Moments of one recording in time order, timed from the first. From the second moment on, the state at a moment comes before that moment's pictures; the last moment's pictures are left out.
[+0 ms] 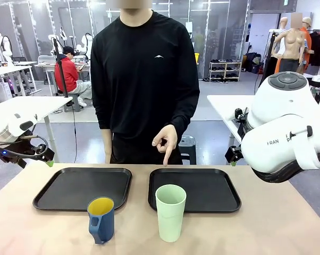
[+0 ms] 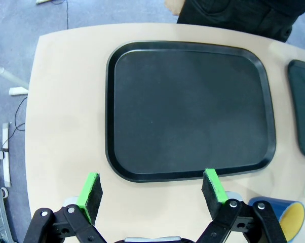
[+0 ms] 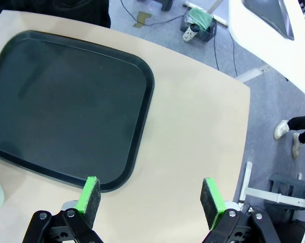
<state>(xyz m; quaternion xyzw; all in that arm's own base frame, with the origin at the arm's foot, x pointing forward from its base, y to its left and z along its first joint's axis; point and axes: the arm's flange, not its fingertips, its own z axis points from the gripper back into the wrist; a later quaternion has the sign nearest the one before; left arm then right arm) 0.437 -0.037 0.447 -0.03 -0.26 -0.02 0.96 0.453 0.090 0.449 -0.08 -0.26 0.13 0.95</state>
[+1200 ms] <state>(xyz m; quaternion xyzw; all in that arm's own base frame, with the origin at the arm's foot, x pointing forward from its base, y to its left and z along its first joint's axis) 0.437 -0.037 0.447 -0.03 -0.26 -0.02 0.96 0.412 0.052 0.416 -0.15 -0.12 0.59 0.78</state>
